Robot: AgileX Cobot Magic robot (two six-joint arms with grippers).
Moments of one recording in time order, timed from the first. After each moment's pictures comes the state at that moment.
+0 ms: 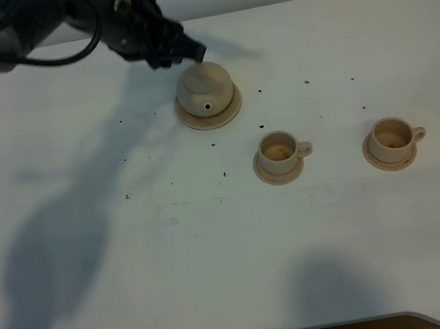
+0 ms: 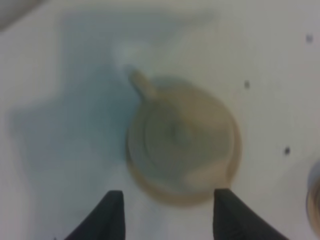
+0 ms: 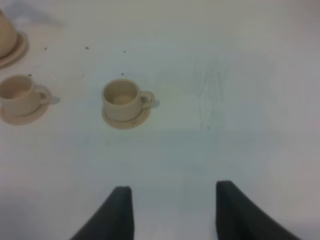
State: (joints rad) left arm -0.45 2.03 -1.76 0.00 0.72 0.13; right arm -0.09 -0.01 -0.49 0.18 1.07 -0.17
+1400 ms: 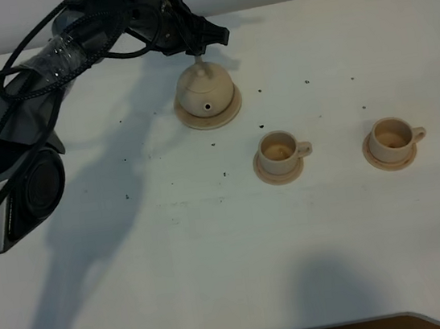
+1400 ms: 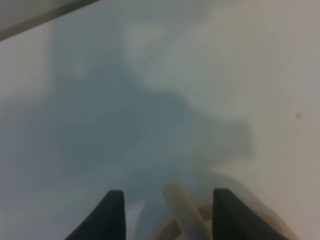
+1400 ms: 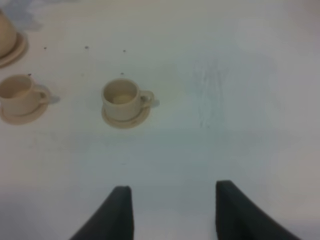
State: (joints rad) left arm -0.41 2.51 -2.27 -0.01 0.75 -0.01; right arm -0.09 -0.01 -0.49 0.18 1.07 -0.17
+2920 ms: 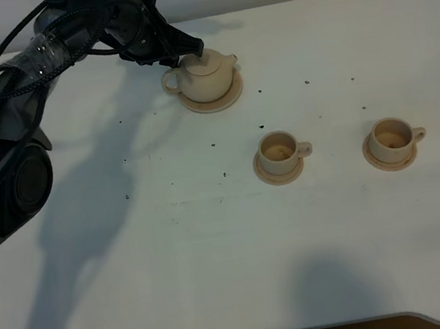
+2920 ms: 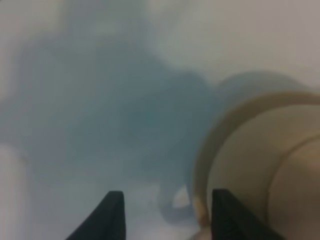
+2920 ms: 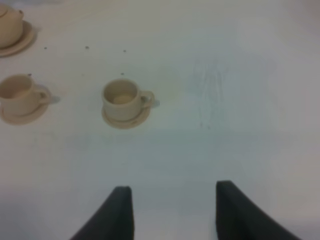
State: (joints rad) left arm -0.36 2.51 -2.28 0.06 0.88 -0.02; right arm -0.09 -0.01 -0.49 0.18 1.07 -0.17
